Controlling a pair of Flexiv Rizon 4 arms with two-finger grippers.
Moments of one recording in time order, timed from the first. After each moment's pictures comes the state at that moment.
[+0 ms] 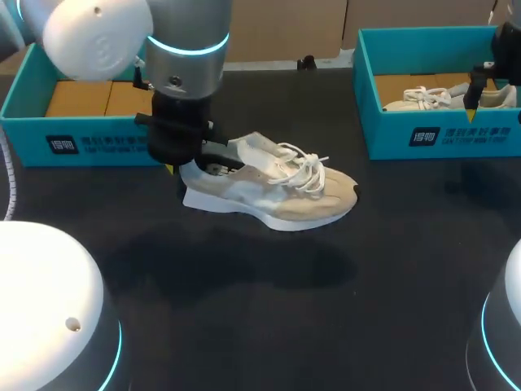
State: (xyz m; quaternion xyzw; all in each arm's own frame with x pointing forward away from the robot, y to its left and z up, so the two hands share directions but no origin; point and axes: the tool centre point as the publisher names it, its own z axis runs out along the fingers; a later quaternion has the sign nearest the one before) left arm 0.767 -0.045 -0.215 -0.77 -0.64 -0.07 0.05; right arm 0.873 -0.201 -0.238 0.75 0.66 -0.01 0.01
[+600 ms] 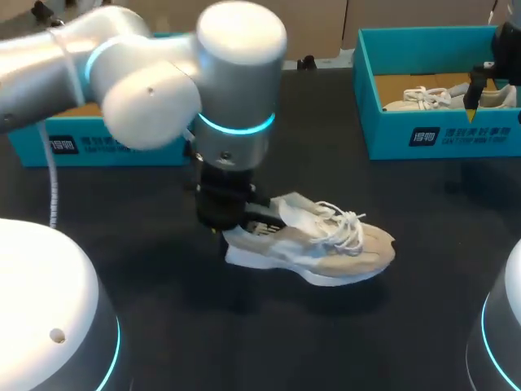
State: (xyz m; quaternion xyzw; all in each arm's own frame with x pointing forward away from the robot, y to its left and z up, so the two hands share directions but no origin) left arm 0.709 -0.112 -0.308 -0.76 -0.64 -0.04 0.05; right arm 0.873 -0.201 -0.238 0.75 0.66 -0.01 0.01
